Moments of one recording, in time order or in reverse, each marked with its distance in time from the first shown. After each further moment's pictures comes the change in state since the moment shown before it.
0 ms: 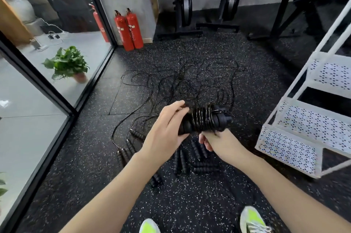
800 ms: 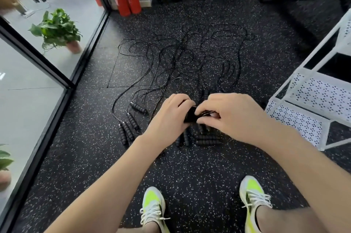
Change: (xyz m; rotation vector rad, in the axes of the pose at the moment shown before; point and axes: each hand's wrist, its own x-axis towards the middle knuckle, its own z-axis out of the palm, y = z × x) left_hand -0.034 -0.026 0.036 -0.027 -0.338 -0.099; right_hand -0.009 -0.019 -0.016 -0.591 0.041 -0.480
